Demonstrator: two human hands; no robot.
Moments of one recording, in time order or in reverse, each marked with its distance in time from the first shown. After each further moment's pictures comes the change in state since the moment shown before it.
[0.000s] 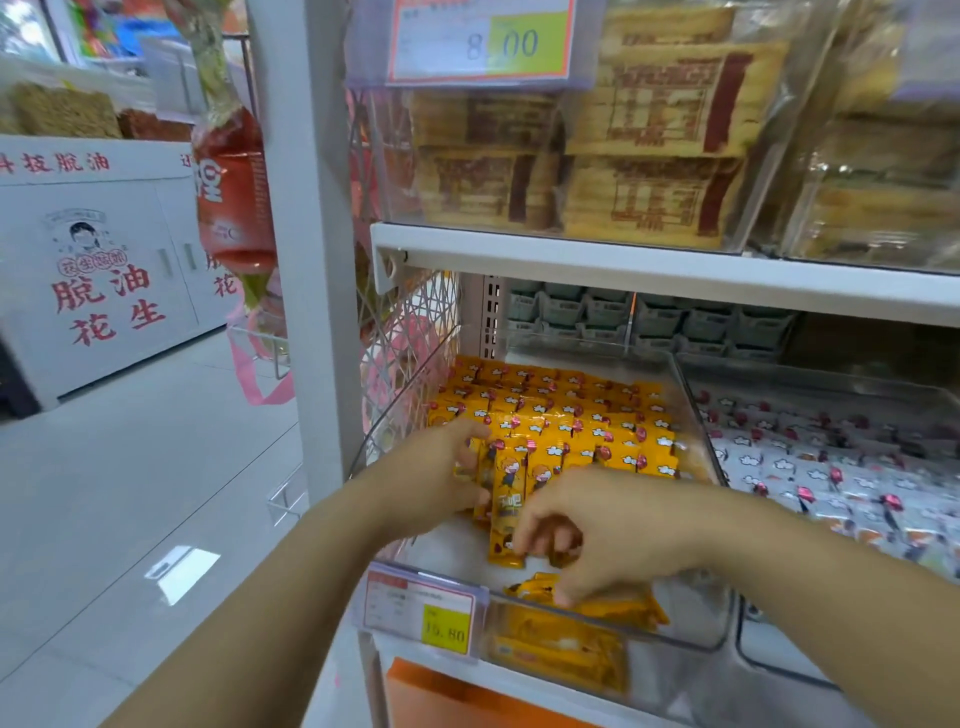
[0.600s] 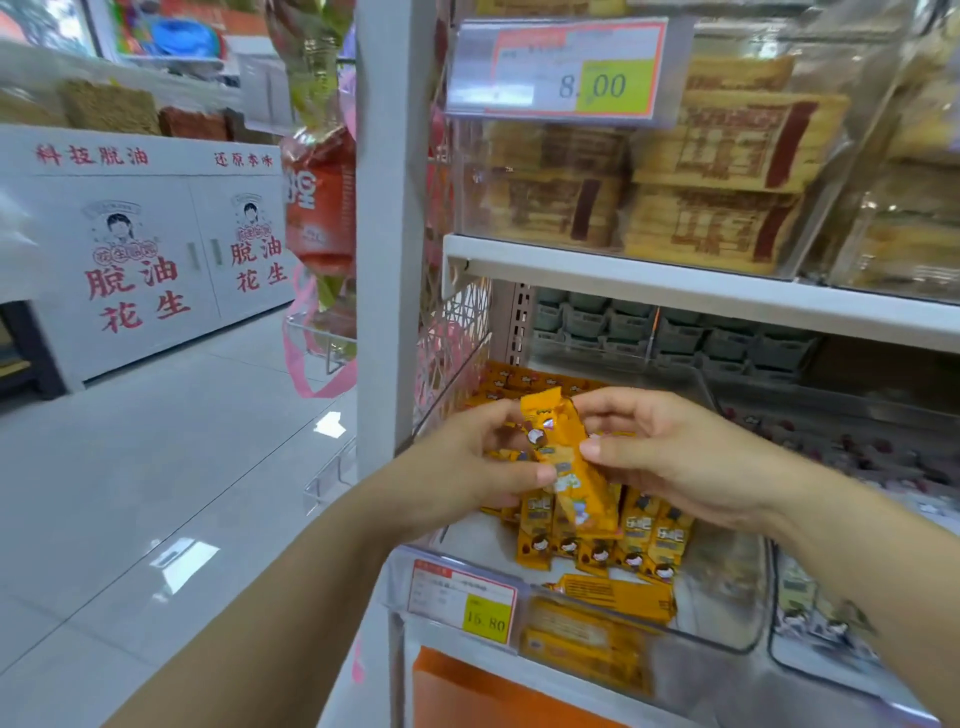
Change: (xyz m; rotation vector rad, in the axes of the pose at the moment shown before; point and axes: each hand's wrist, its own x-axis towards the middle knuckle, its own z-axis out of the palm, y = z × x) left_hand -0.033 0.012 -0.014 -0.702 -0.050 0.149; right_hand -0.006 -0.002 -0.017 1.120 0.371 -0.027
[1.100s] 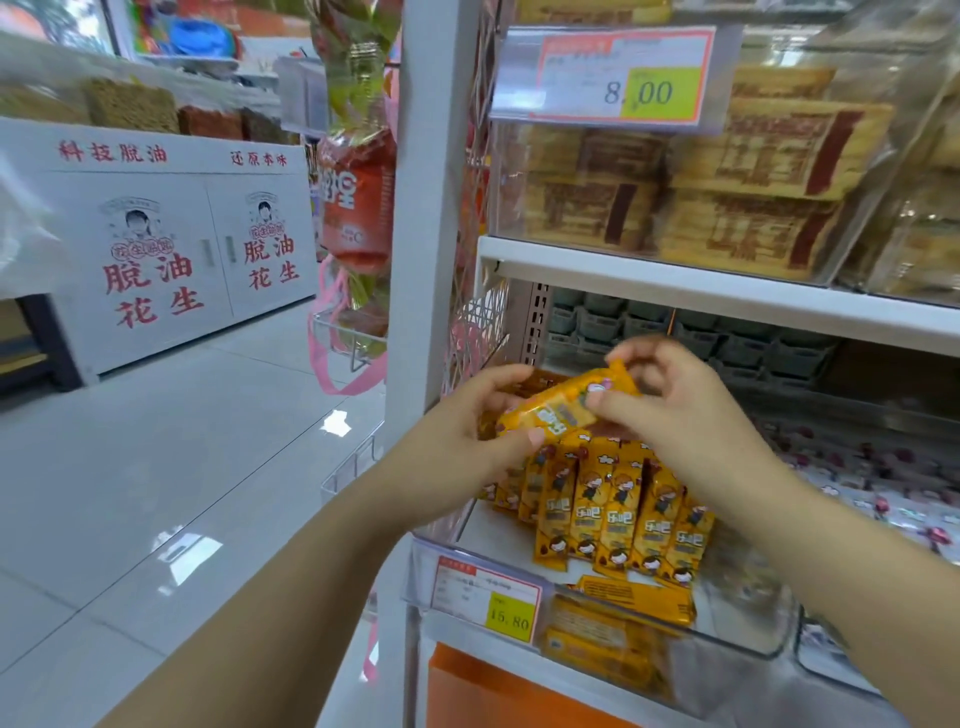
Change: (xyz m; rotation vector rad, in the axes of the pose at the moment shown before) left_hand -0.012 0.006 -0.012 0.072 0.199 0.111; right_hand 0.010 -0.011 0.024 -0.223 0.427 -0.308
